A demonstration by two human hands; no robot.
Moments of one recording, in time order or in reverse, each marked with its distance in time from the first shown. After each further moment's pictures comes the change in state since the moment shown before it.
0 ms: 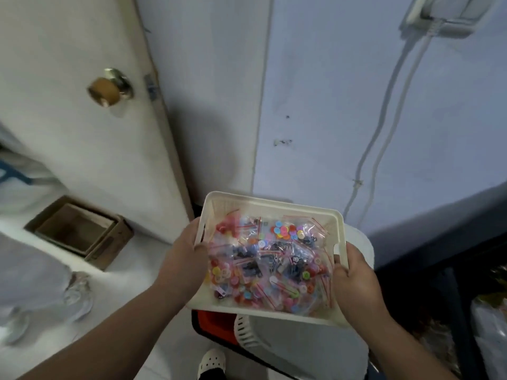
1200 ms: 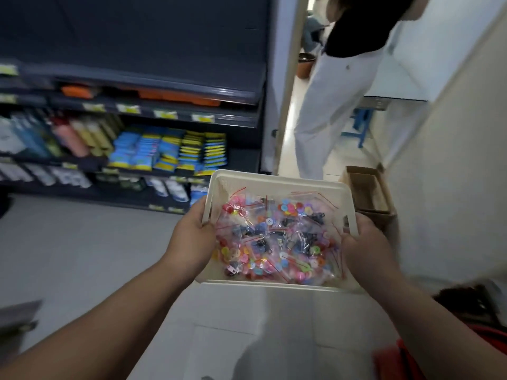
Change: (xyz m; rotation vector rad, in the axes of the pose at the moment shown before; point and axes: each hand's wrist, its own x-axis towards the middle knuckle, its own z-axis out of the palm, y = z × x) left_hand -0.536 -0.236 -0.225 -0.462 1.256 -0.477; right_hand -0.430 -0.153 0.235 -0.228 -0.920 -0.998
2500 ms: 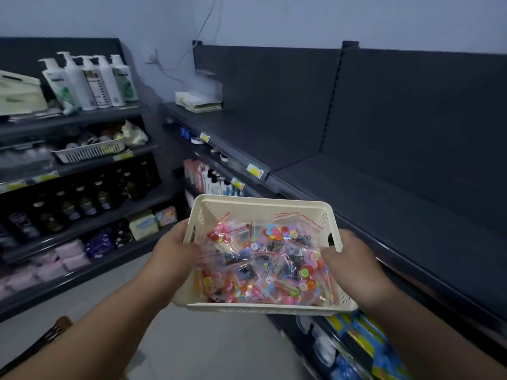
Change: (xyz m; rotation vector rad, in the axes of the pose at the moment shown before) left_hand 0.339 0.021 -0.492 -0.155 0.761 -0.209; right_hand 0.240 -0.586 0.428 0.060 -0.640 -0.558
